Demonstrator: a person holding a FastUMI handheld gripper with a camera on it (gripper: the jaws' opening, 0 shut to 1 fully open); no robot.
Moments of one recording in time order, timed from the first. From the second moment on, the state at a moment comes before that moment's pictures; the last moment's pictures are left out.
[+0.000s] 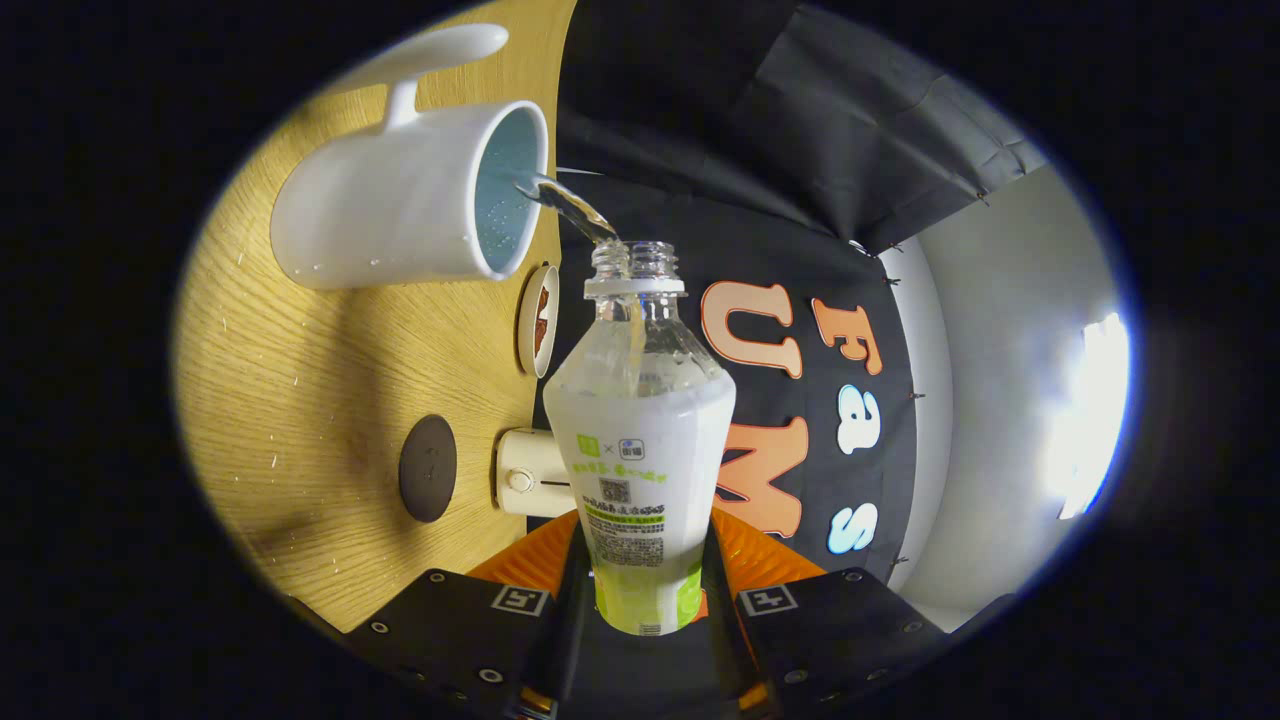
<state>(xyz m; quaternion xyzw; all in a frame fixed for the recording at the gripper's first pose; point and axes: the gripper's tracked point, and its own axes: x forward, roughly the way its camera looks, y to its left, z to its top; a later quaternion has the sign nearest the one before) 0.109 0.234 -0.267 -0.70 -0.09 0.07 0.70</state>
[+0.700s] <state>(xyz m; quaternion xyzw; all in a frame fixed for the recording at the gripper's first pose) 0.113 0.237 -0.258 -0.74 -0.12 0.07 0.66</state>
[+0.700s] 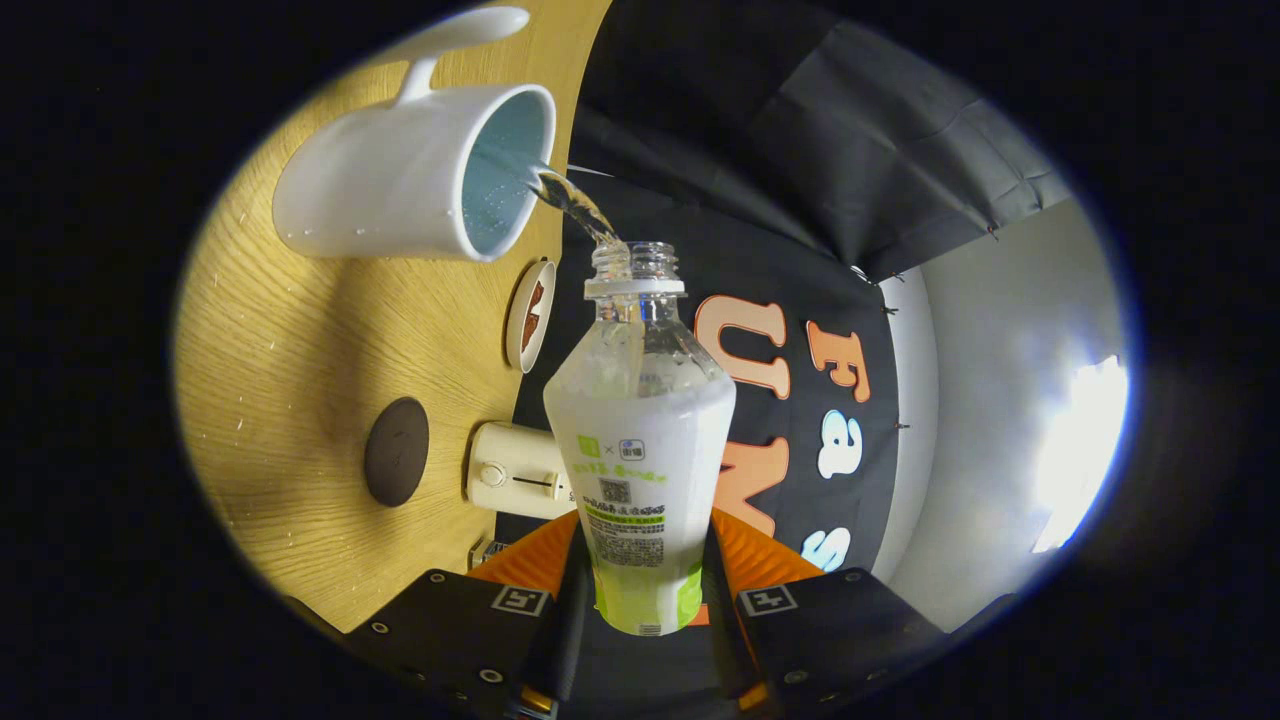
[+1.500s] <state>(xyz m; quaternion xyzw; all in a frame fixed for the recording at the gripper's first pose) 0.119 0.239 -0.248 -0.77 -0.16 0.06 0.62</state>
